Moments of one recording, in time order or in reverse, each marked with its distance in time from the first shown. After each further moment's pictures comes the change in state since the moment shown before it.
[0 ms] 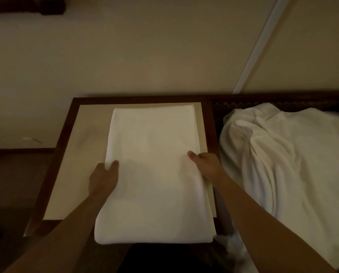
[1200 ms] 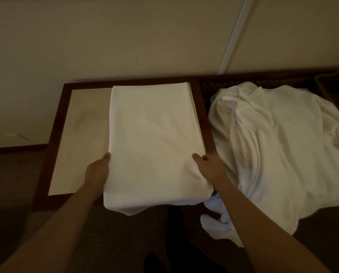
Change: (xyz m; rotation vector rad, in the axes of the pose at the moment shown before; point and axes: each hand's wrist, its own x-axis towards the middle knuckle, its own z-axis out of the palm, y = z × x) left_hand -0.038 -0.054 -0.029 -0.323 -0.249 -0.090; right_hand -0.109 0.057 0.013 -0.158 0.198 0.000
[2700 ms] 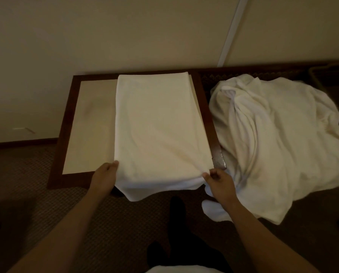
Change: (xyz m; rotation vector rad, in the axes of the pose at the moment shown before) left_hand -0.048 -0.067 -0.028 0.230 -0.065 0.204; right_hand -0.084 0.103 0.020 0.137 0.075 -0.067
